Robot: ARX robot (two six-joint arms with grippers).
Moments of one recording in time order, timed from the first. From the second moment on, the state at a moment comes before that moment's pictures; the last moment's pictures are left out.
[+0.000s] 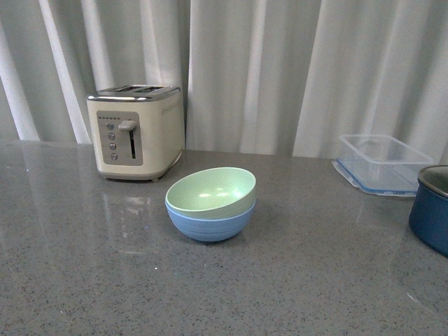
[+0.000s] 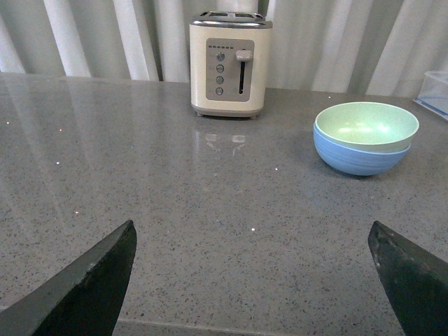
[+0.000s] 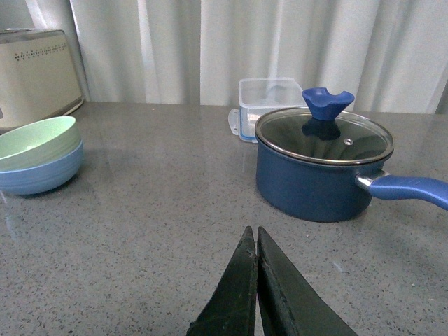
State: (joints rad) left arm 0.00 0.00 0.02 0.00 0.00 -0.01; right arm 0.00 0.22 0.00 0.22 0.00 0.00
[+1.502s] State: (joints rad) left arm 0.00 0.00 0.02 0.00 0.00 -0.01; right arm 0.00 0.00 0.01 0.00 0.00 0.00
